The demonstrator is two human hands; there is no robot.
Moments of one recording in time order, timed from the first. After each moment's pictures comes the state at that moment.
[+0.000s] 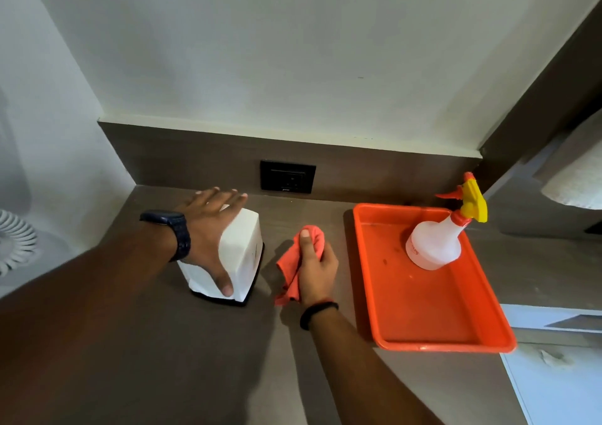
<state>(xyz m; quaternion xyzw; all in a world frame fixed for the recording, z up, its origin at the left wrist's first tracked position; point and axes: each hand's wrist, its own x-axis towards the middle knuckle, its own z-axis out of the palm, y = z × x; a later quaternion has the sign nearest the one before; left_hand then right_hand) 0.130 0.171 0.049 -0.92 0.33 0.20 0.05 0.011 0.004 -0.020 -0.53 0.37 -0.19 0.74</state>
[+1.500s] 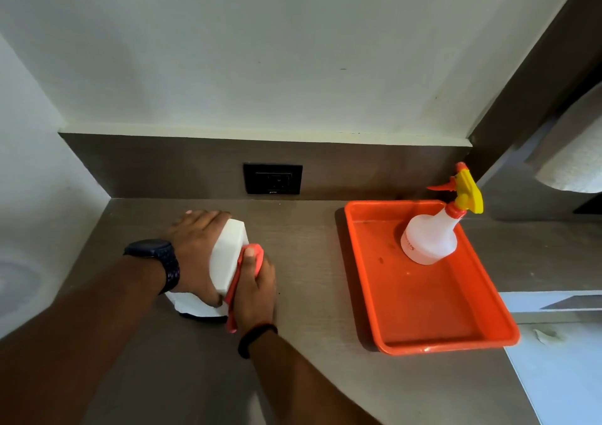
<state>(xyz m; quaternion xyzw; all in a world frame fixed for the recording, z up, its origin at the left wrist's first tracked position) 0.129 0.168 0.019 -0.93 0.36 0.11 0.03 0.025 0.079 -0.043 -0.63 0.33 -0.08 0.70</state>
